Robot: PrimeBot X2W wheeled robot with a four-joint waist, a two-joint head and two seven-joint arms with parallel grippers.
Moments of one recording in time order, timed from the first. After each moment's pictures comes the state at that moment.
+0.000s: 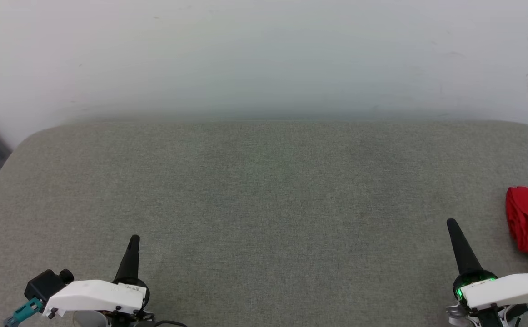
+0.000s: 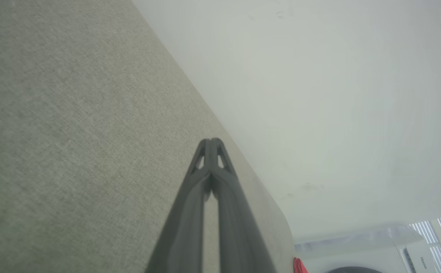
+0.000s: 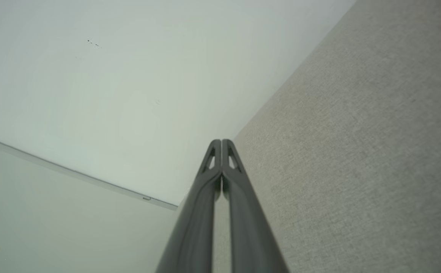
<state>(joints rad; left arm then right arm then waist) -0.05 0.12 0.00 0.23 -1.14 -0.05 -0.02 -0.01 -0.06 -0.06 0.14 1.08 0.13 0.04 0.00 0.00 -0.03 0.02</state>
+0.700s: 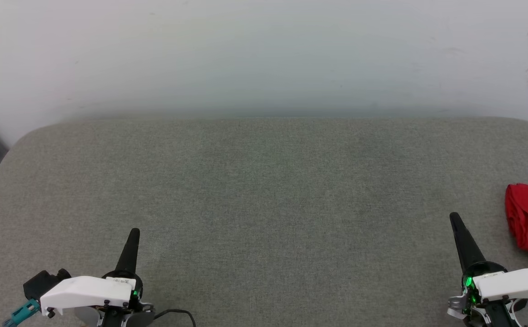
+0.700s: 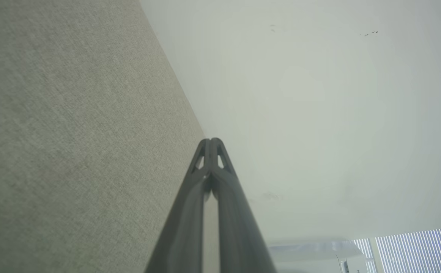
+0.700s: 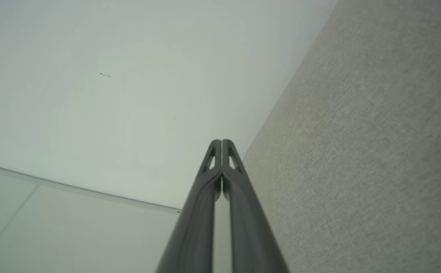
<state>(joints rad) -0.07 0.09 0.04 0.24 -1.32 -0.08 0.03 -0.04 -0.06 -0.08 0.18 1.29 0.13 0.06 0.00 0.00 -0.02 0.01</state>
